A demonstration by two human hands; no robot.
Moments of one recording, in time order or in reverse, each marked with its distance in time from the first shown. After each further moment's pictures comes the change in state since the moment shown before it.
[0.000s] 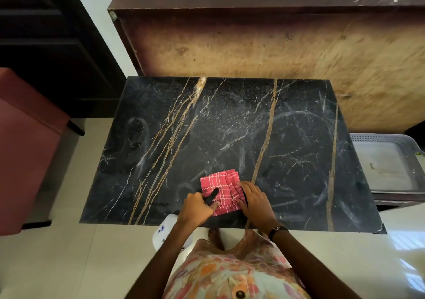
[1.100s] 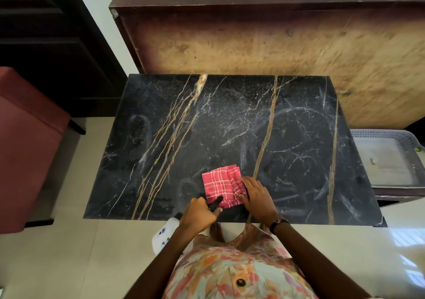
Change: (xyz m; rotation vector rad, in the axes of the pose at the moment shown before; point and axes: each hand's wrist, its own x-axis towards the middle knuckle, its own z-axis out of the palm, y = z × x) left_hand -0.021 -0.010 0.006 0.065 -0.071 -0.009; right_hand 0.003 0.001 0.002 0.003 0.029 -0.026
